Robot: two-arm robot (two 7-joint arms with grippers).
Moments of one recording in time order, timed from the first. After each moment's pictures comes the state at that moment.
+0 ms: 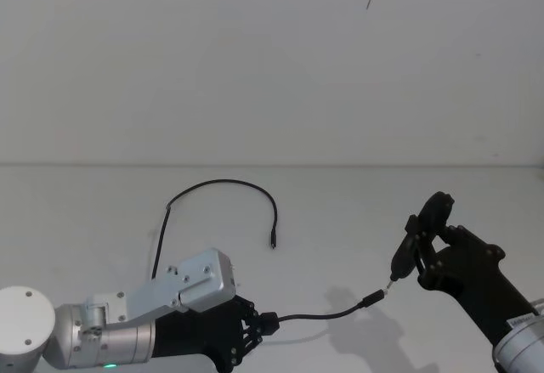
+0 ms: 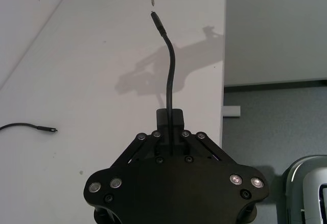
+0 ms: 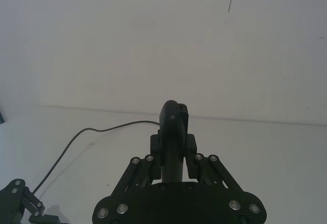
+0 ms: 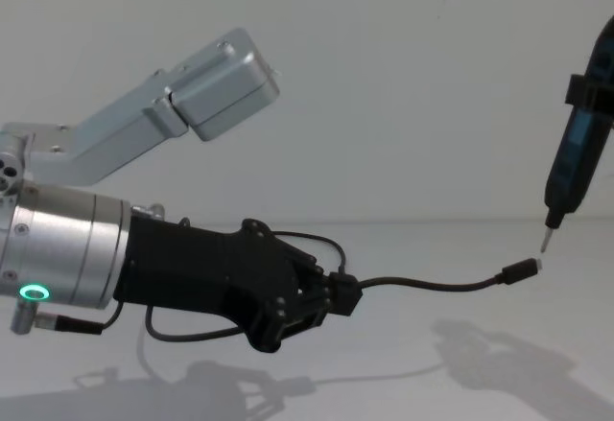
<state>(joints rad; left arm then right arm) -0.53 0.59 0.72 -1.54 -0.27 0.03 -0.74 -0.08 0.29 -0.13 -1.99 0.36 0.21 0.15</state>
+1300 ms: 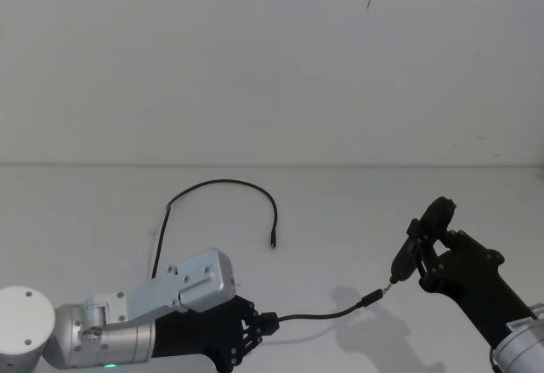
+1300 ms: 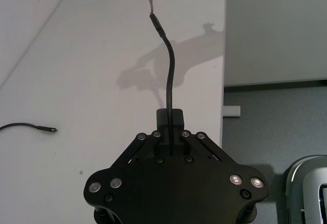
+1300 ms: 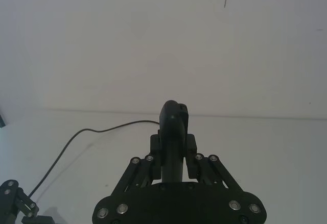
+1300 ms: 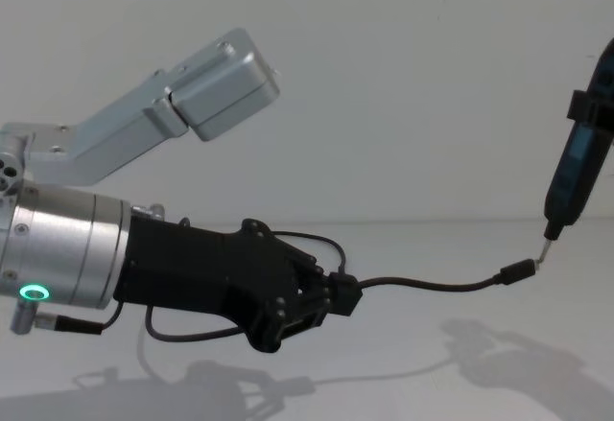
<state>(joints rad) -0.53 0.59 0.72 -1.54 -0.27 0.03 -0.74 -0.07 0.29 -0.13 -1.94 0.39 0.17 0.16</state>
